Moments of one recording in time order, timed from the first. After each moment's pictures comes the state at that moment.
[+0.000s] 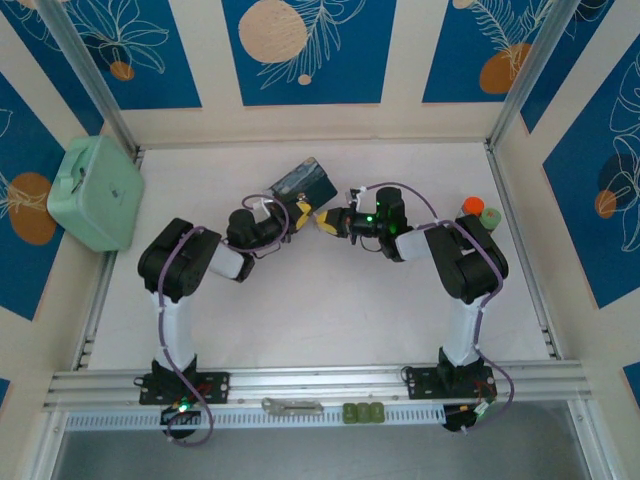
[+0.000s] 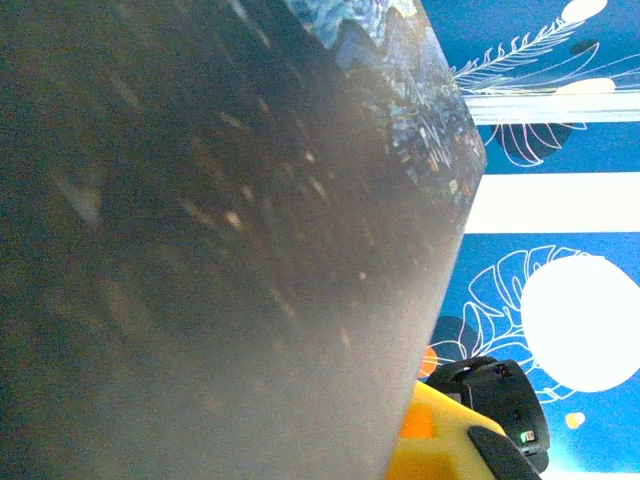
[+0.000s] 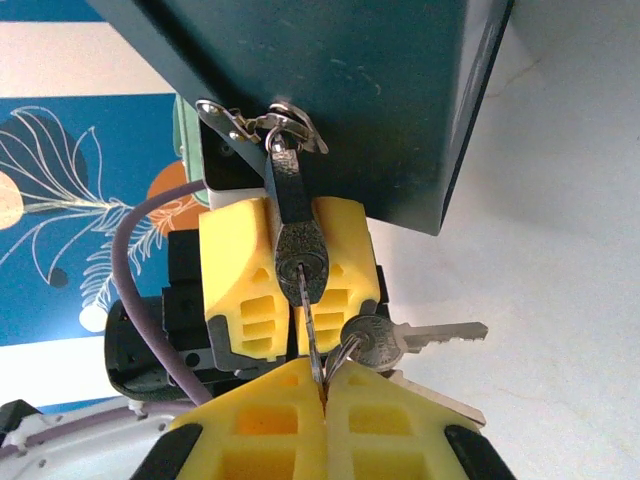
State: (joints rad) left arm -0.43 2.04 0.78 1.26 0.54 -1.54; right arm 0.38 1.94 0.89 0.78 -0.92 1.34
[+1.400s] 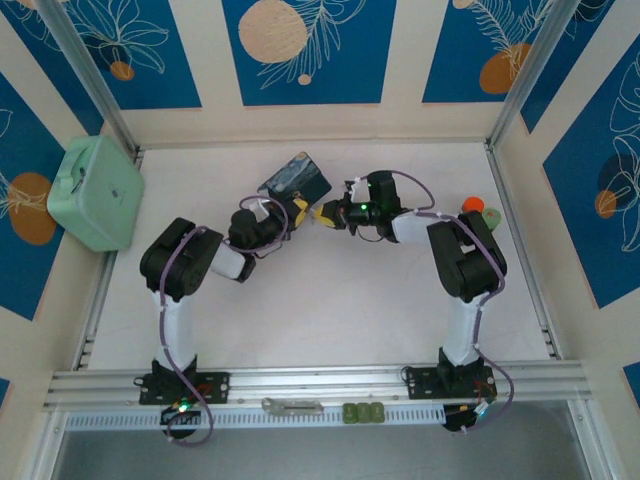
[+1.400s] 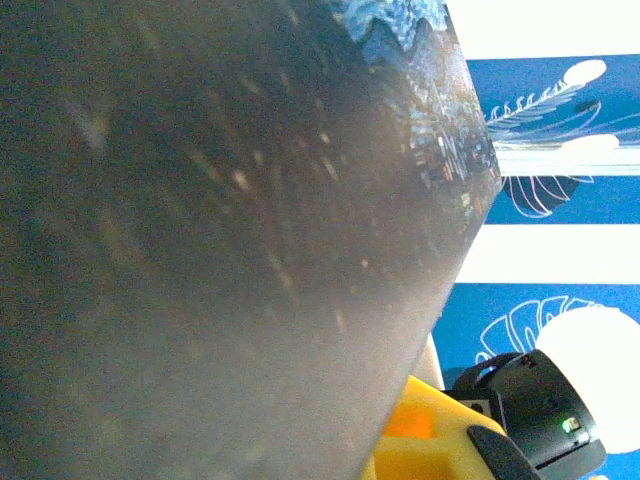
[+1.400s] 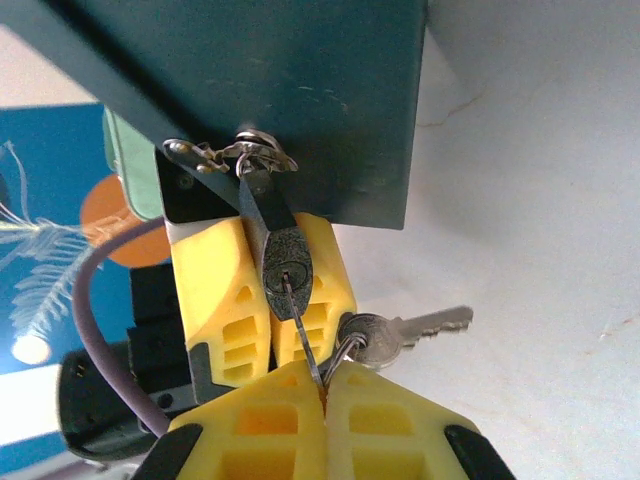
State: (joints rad) left arm -0.44 2.05 0.78 1.25 0.42 -1.54; right arm 0.37 1.96 1.09 0.38 -0.90 1.19
